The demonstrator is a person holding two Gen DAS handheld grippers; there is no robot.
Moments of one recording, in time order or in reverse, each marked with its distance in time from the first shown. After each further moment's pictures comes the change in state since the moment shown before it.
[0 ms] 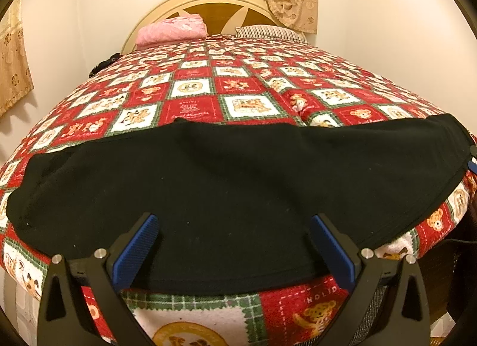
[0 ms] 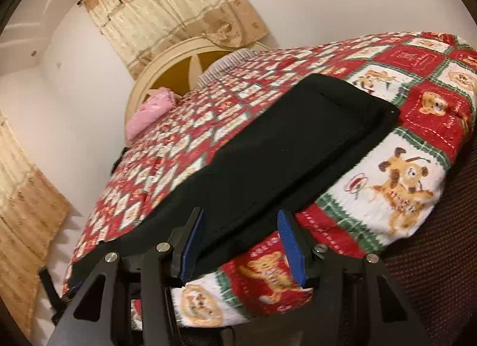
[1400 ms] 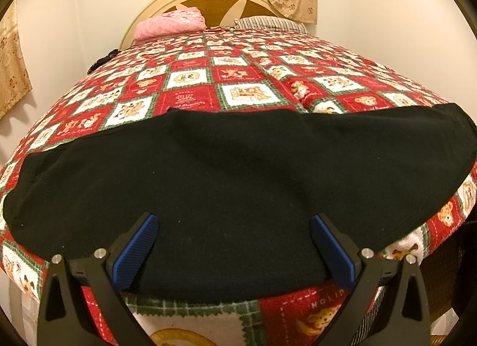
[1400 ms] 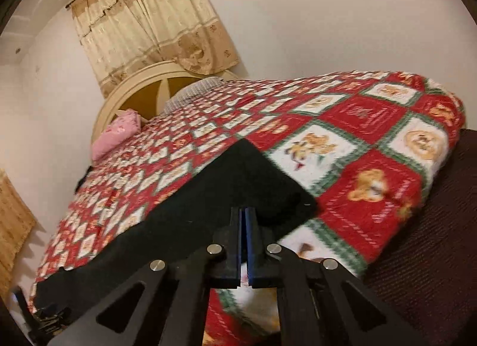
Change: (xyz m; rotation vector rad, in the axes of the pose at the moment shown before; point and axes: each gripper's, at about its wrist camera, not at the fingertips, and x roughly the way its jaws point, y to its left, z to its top) left arm 0.012 -0.007 -0.004 0.030 0.038 0.017; right arm -0.020 -0.042 0.044 -0.049 -0.132 -0.212
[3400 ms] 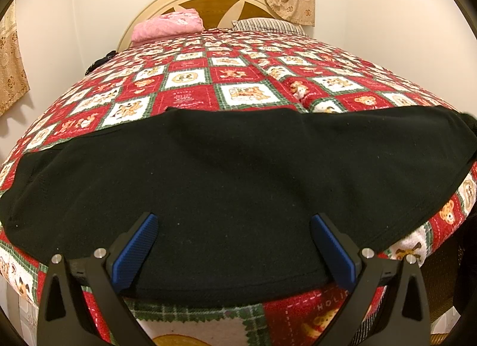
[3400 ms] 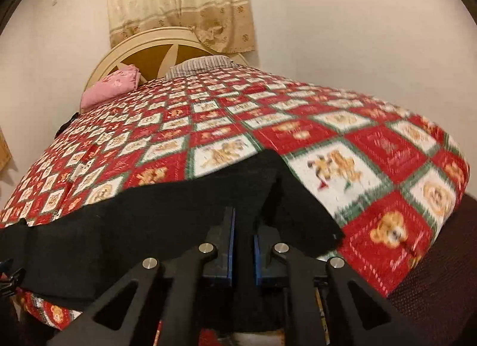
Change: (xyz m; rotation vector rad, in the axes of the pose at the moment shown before) left arm 0.005 0.001 0.000 -0.002 -0.012 -0.008; right arm 0.035 0.042 0.015 -0.289 0.063 -0.072
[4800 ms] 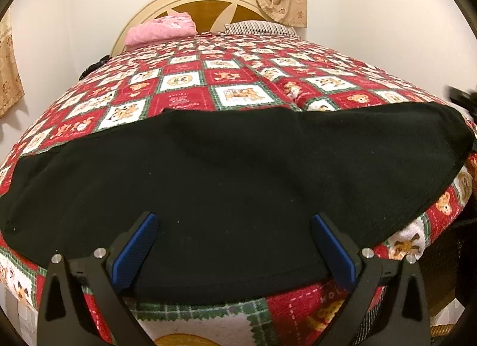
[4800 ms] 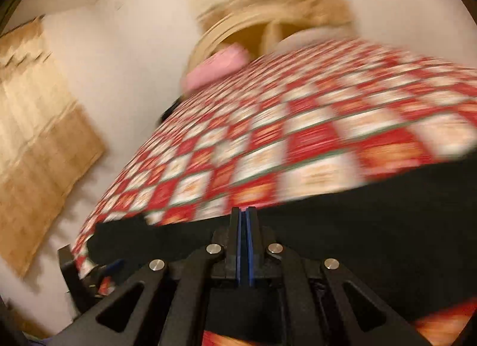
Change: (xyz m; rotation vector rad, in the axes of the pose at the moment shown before) left arm -0.001 0.002 -0.004 0.022 -0.015 -0.029; right arm -0.005 0.133 -0.005 0.067 0.086 0.496
